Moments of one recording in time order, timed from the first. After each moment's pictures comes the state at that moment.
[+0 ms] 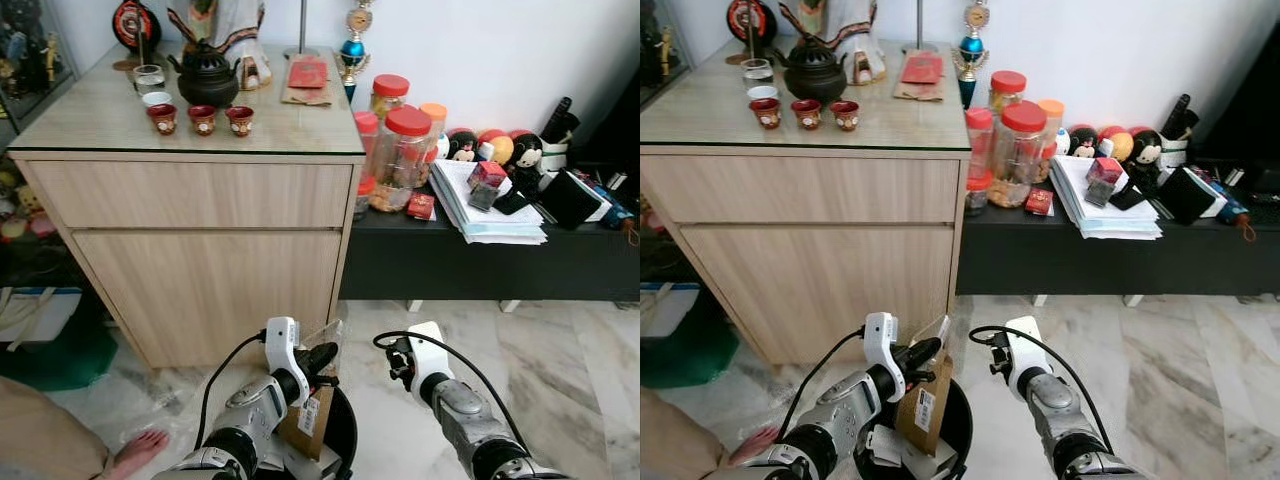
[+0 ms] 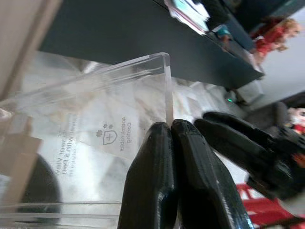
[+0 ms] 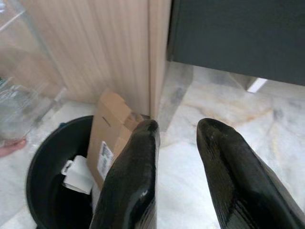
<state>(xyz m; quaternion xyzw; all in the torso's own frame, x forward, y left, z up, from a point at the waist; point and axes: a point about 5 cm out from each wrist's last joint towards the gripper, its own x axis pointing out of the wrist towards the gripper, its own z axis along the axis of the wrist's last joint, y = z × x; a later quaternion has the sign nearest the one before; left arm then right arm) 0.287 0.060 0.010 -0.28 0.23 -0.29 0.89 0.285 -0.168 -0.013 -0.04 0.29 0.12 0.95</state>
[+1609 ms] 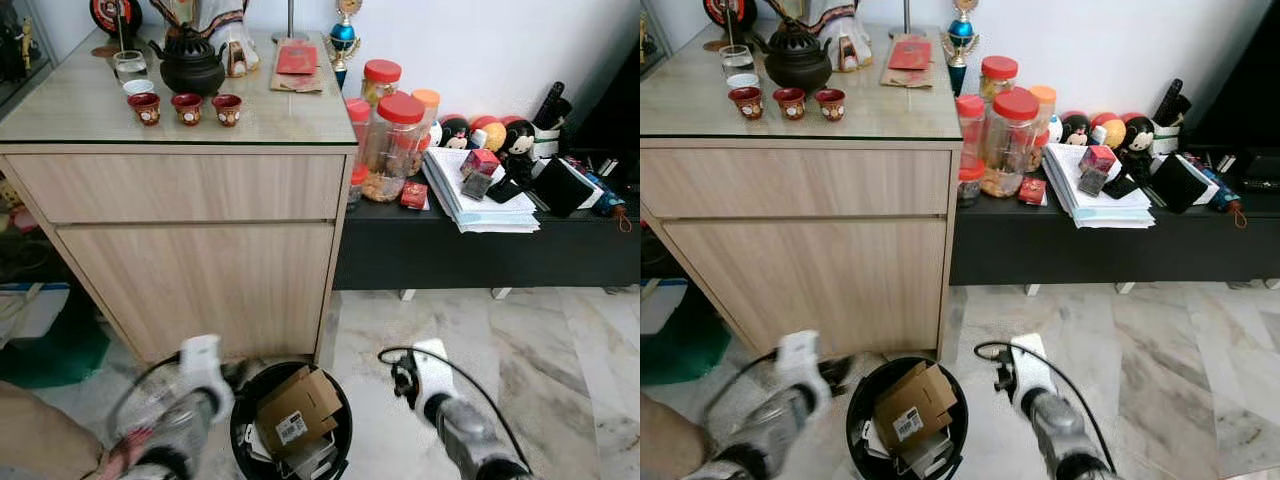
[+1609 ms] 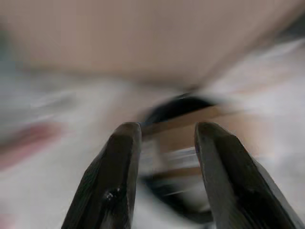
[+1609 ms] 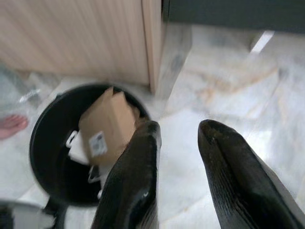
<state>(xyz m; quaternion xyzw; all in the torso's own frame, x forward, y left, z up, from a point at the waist) 0.251 0.227 -0.032 -0.05 0.32 0.07 0.94 0.248 -0.161 -0.045 -0.01 0.35 0.10 0.93</state>
